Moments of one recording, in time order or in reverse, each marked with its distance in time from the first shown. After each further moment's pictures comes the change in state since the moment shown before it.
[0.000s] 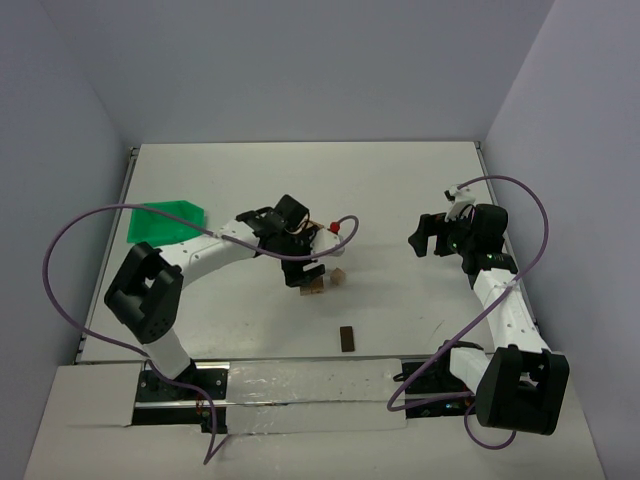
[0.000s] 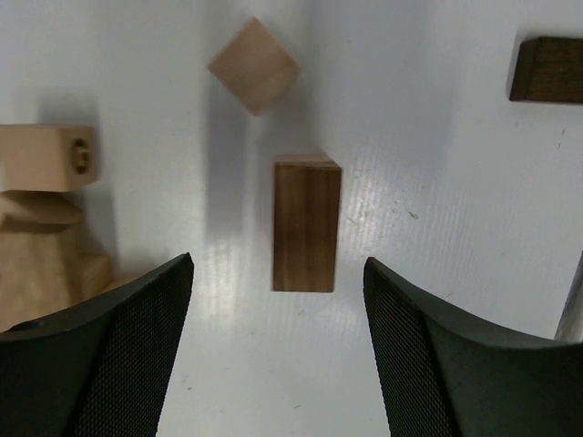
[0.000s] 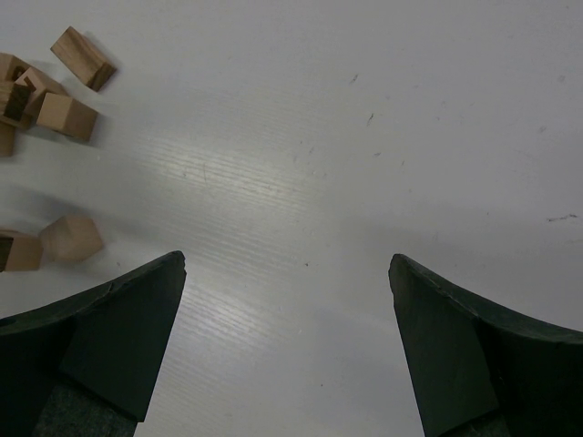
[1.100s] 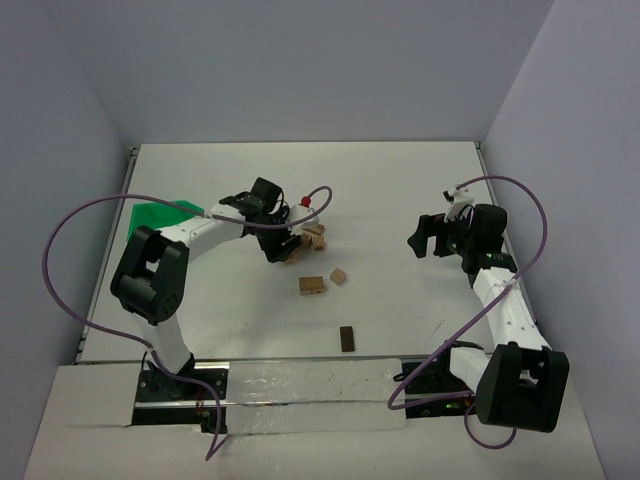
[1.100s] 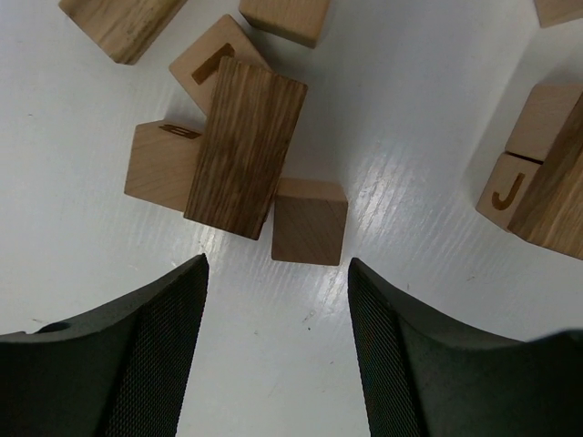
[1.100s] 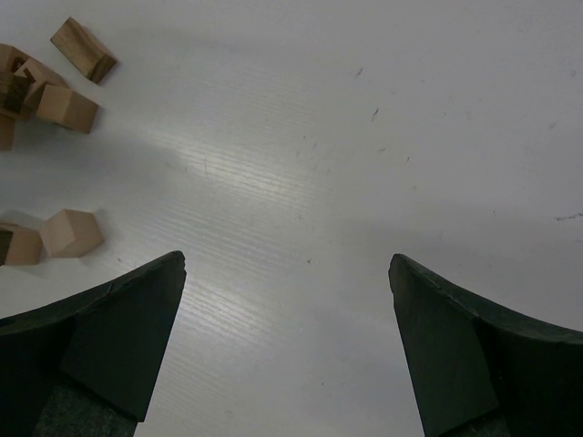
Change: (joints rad) left arm 0.223 0.096 0.048 0.045 -0.110 -0.013; right arm 0.000 0.011 0.000 -0.004 -0.009 -0.009
